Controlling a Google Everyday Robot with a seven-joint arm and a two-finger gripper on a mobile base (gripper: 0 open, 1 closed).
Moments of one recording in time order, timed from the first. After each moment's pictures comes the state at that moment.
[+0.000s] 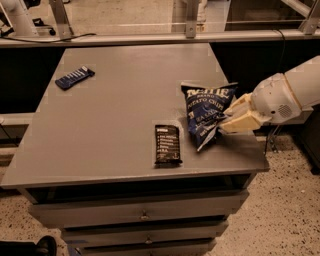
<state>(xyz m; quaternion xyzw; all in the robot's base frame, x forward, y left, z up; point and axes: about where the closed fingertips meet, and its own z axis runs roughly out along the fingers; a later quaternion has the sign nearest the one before) 0.500 -0.164 0.864 -0.59 0.71 0.24 0.31</state>
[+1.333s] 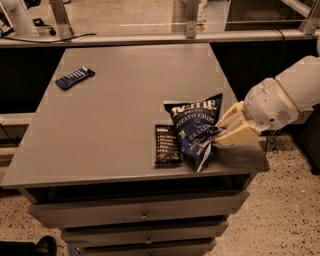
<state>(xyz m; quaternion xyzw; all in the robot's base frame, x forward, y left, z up) 0.456 -0.139 0.866 -0.65 0.66 0.27 0.26</state>
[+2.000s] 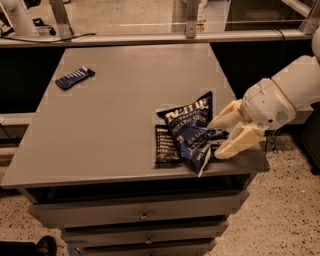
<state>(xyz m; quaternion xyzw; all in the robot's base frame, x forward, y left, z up) 0.454 -0.135 0.864 -0.67 0.64 0.27 0.25</state>
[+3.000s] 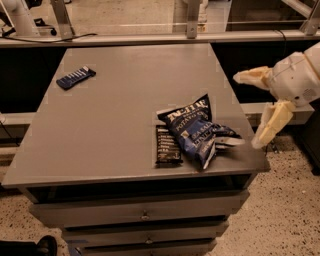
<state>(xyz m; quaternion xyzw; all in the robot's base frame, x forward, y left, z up) 0.501 -0.185 0.901 -0.67 0.64 0.19 0.30</state>
